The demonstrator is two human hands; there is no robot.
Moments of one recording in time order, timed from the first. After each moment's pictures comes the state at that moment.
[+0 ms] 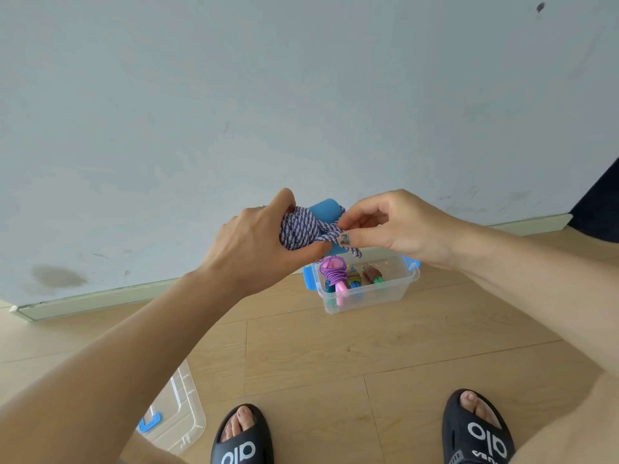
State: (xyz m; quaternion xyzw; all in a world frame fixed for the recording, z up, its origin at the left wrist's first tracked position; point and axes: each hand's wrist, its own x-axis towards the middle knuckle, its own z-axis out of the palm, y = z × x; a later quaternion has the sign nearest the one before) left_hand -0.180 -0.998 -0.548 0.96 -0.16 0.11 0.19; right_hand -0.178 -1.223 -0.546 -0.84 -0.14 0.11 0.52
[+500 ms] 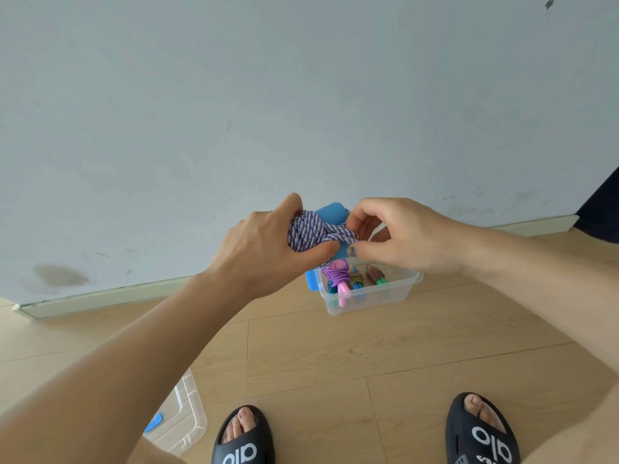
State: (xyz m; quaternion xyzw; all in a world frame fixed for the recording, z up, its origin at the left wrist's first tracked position) left_hand -0.179 -1.005 -0.552 0.97 -0.15 0.08 0.19; right_hand -0.185 -1.223 -0.543 -0.91 -0.18 0.06 0.37
